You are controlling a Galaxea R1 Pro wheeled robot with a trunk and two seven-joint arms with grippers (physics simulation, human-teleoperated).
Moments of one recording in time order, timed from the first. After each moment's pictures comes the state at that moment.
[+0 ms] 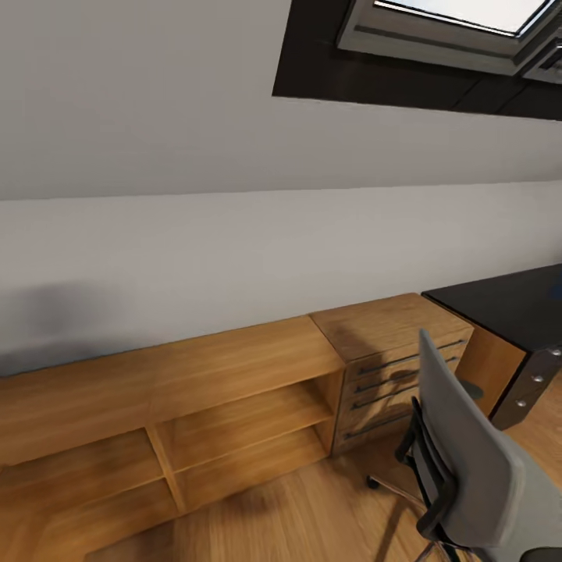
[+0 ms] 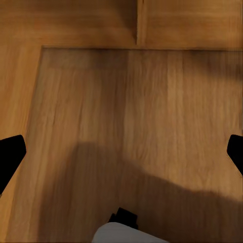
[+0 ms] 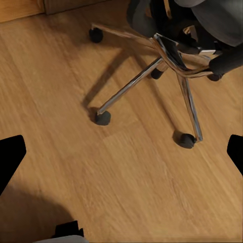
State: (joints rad) left arm -0.07 -0.01 -0.03 -0.27 0.32 -0.49 0.19; right arm -0.12 -0.04 0.73 0.02 -0.78 -0.76 -0.22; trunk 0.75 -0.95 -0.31
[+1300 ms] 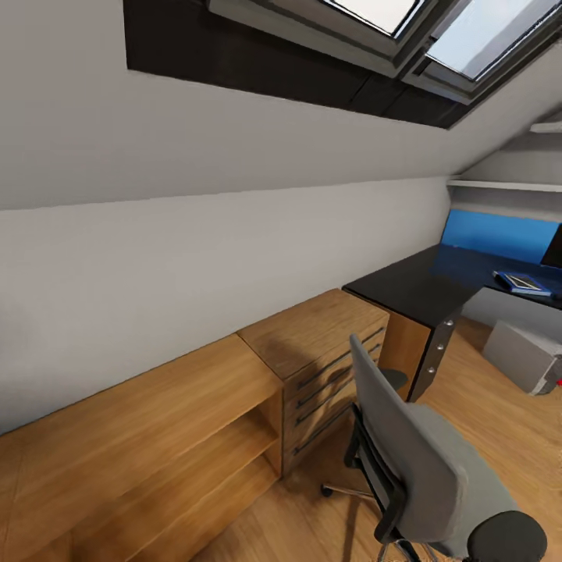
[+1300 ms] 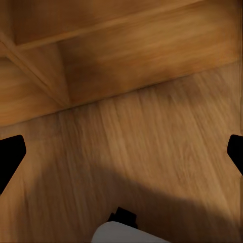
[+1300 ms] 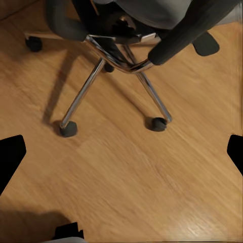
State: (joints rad) left arm -0.07 -0.02 -0.03 -0.27 0.31 -0.49 0.19; right arm -0.12 -0.04 0.73 0.02 -0.78 -0.76 -0.22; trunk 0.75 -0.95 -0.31
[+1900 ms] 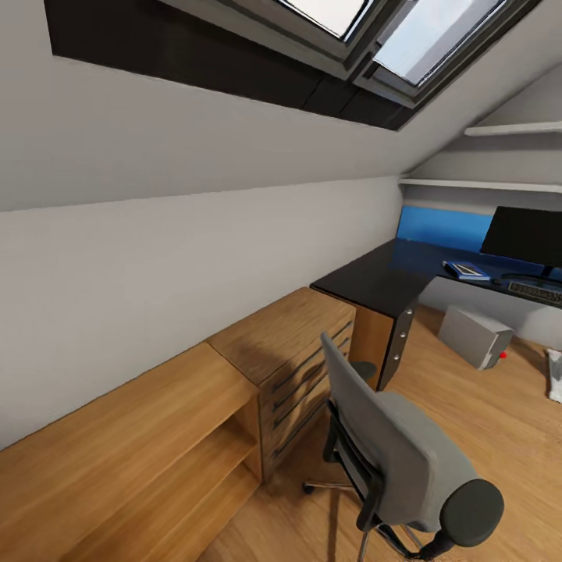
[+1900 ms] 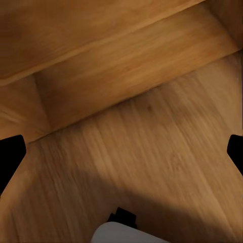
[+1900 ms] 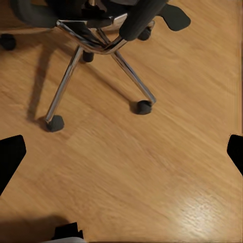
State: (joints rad) left arm -0.07 -0.02 -0.03 -0.27 0.31 -0.49 0.19; right arm -0.12 -0.04 0.73 0.02 -0.77 -0.76 -0.22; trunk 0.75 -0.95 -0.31
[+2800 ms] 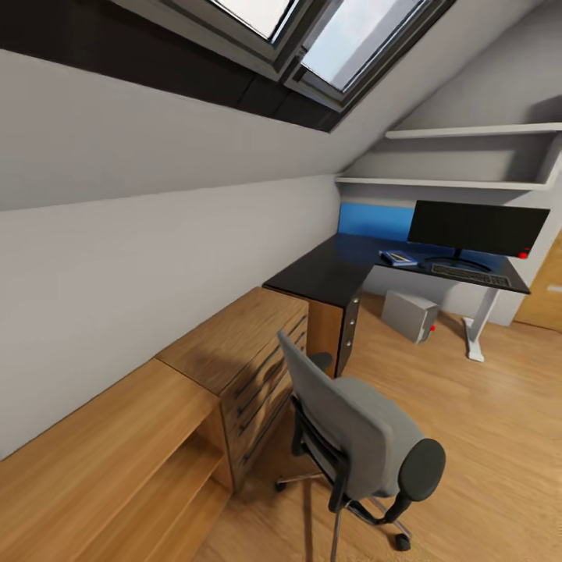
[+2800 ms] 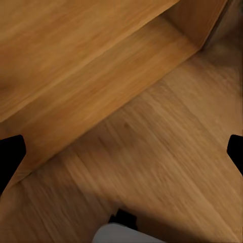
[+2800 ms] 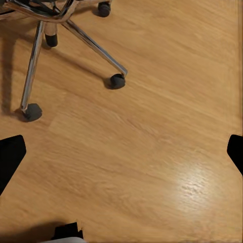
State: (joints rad) left arm -0.07 -0.01 -0.03 -0.27 0.31 -0.49 0.19; right arm -0.12 -0.04 0.73 0.02 -0.77 -0.76 -0.22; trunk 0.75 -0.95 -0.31
